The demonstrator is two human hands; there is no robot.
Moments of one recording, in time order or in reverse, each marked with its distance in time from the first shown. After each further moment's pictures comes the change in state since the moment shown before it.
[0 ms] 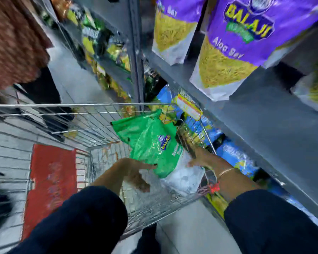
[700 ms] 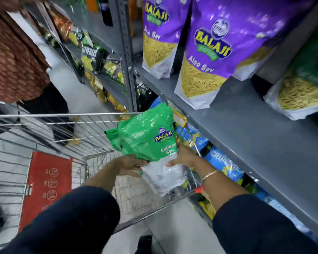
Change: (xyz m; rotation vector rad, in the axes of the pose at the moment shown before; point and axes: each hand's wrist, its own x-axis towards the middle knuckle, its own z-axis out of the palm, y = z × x) left_hand -0.023 0.011 0.012 0.004 0.159 0.454; right_hand -0.029 -0.027 -0.008 0.350 0.023 -0.100
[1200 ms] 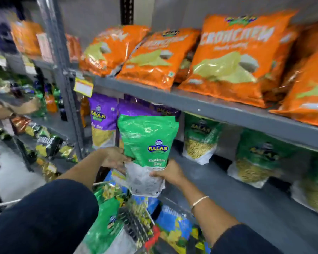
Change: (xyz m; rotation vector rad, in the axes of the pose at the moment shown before) left_hand -0.141 0.224 0.121 0.375 -0.084 0.440; right_hand -0.162 -0.041 -0.143 0.219 0.675 -0.235
